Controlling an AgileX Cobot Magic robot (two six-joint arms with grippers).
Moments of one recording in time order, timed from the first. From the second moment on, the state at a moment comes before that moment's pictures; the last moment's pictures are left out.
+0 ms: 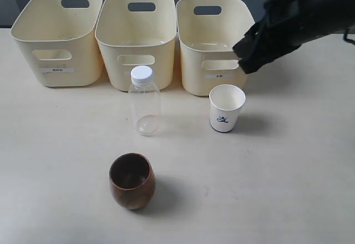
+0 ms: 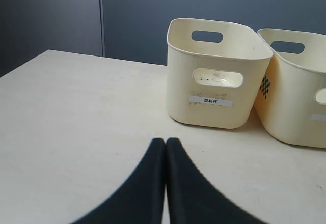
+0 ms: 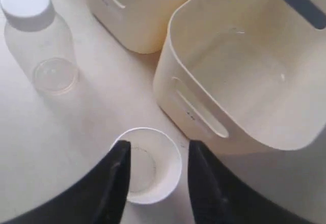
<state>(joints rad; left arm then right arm) 0.10 0.01 0.00 0.04 0.24 -0.15 0.36 1.46 -1.08 0.41 0.59 -0.85</state>
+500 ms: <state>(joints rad) 0.10 0.01 0.00 0.04 0.24 -0.15 0.41 1.72 -1.11 0.40 0.54 -0.86</state>
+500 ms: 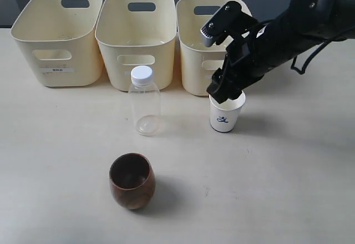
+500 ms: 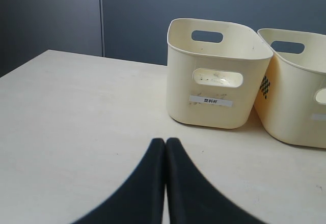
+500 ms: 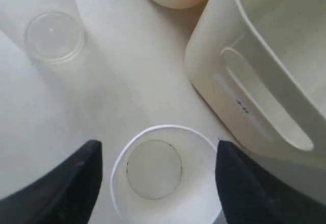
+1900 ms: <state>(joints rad) 0.10 0.01 0.00 0.04 0.24 -0.15 0.41 1.76 -1.13 0.47 0.52 -0.93</state>
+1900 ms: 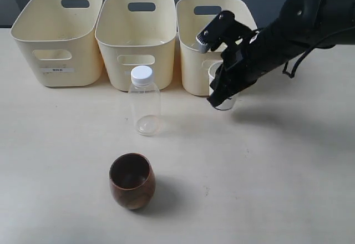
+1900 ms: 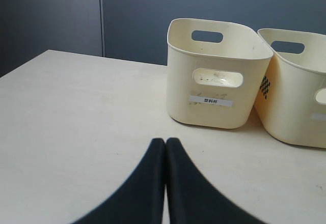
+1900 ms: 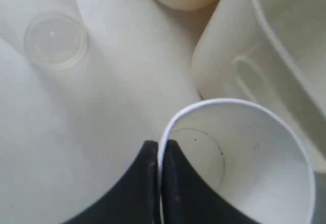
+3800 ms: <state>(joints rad) 0.10 0.01 0.00 0.04 0.24 -0.15 0.60 2.28 -1.91 0.05 0.45 -0.38</state>
